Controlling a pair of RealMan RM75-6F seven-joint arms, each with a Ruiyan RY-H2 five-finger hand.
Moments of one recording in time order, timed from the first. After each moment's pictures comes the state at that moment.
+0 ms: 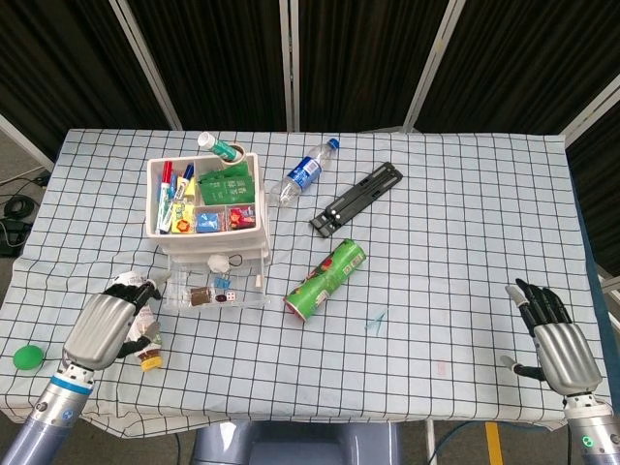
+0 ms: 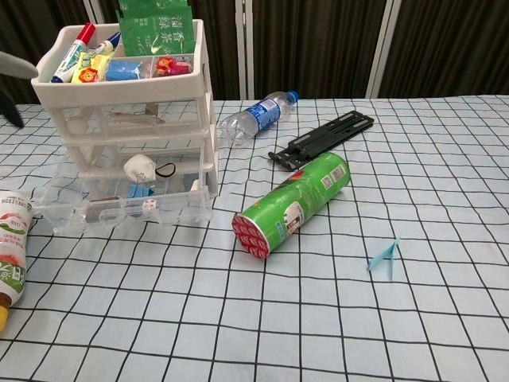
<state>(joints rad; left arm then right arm) -0.32 -1.11 0.02 -2.01 1.54 1.35 0.34 0.11 -1.09 0.01 -1.61 -1.59 1.44 0.08</state>
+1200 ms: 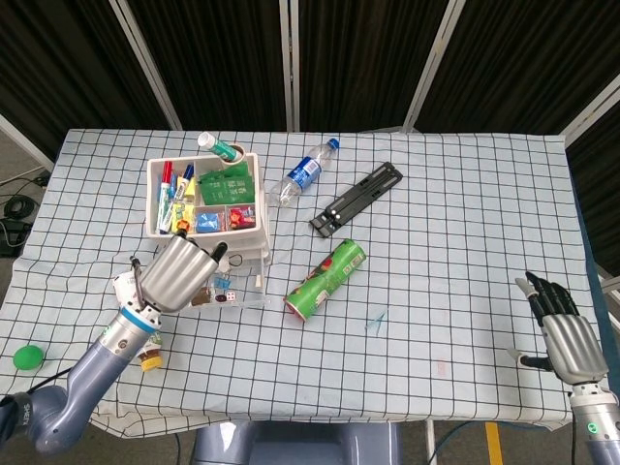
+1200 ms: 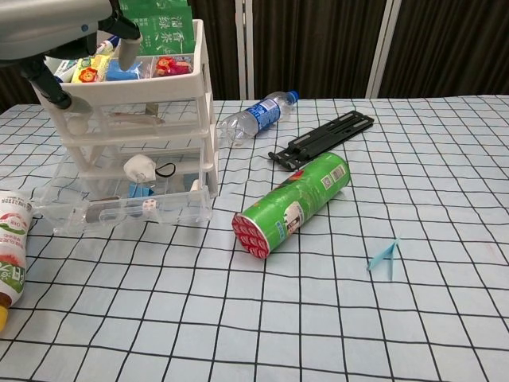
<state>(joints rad) -0.64 -1.21 -0.20 -1.91 1.43 1.11 1.04 0.14 -1.09 0.03 -1.58 -1.51 1.37 0.13</state>
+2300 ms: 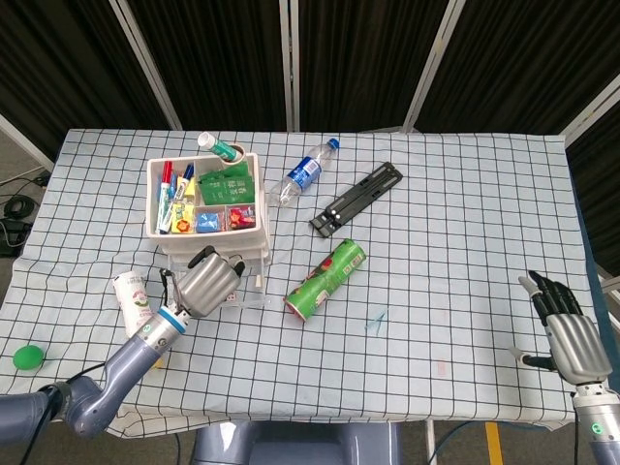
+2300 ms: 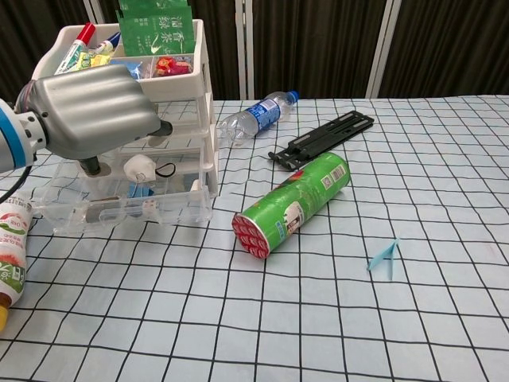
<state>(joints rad) -0.75 -1.39 -0.09 -1.69 1.34 1.02 1.25 0.14 -1.08 0.04 -1.58 -1.52 1.39 0.17</state>
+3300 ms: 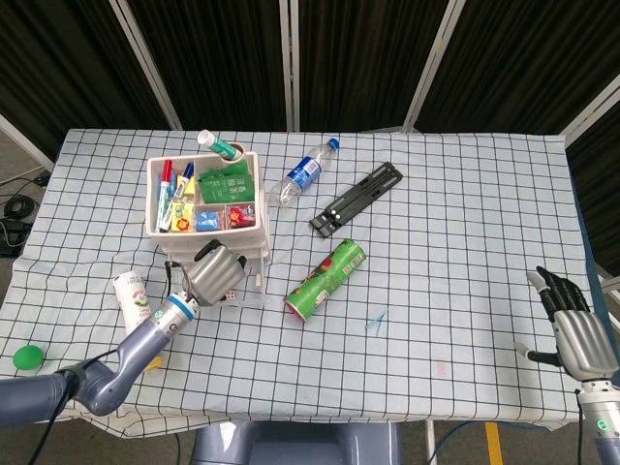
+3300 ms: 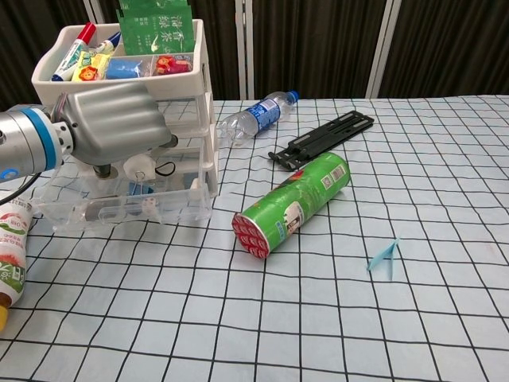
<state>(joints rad) -0.84 -1.43 -0.06 -1.55 1.26 0.95 1.24 0.14 -1.08 0.05 -1.56 -1.50 1.38 0.20</state>
